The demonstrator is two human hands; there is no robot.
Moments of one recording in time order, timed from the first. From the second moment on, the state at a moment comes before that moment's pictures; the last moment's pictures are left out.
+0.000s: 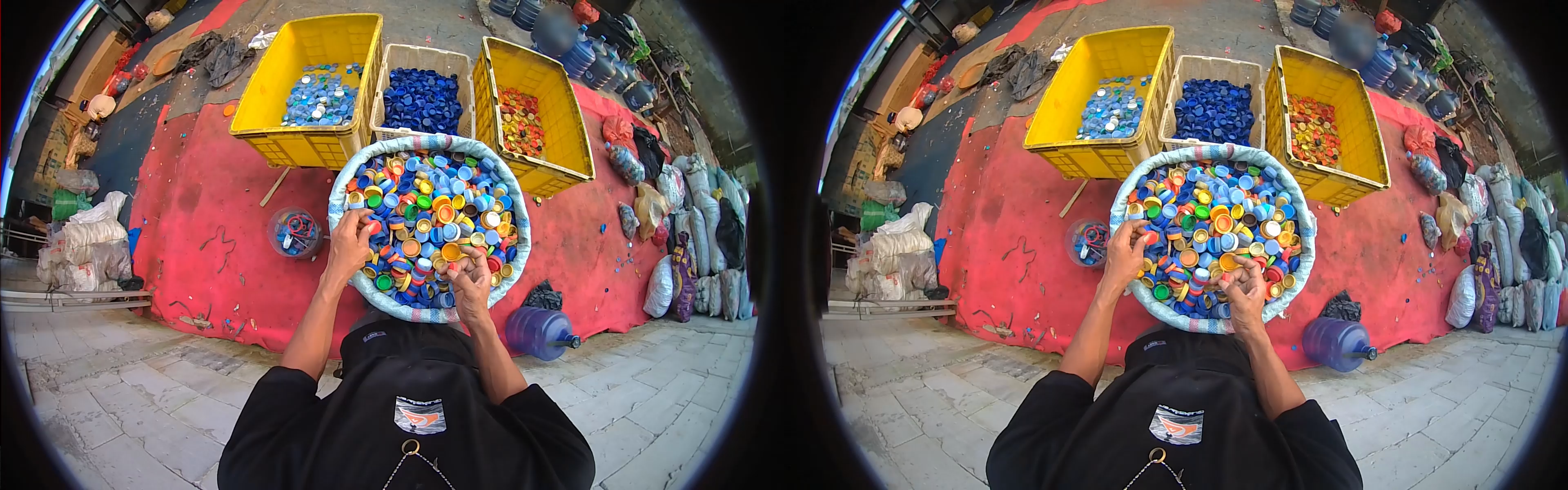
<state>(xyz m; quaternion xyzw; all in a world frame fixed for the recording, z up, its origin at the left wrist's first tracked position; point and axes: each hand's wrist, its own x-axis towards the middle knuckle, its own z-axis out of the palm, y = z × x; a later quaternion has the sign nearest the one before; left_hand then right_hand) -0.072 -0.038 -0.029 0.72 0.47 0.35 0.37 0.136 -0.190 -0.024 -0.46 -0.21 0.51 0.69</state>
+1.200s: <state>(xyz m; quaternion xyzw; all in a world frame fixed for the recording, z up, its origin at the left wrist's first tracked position) -0.048 -0.093 -0.004 0.13 0.28 0.43 0.85 0.169 -0.089 -0.025 -0.80 -0.51 0.15 0.29</state>
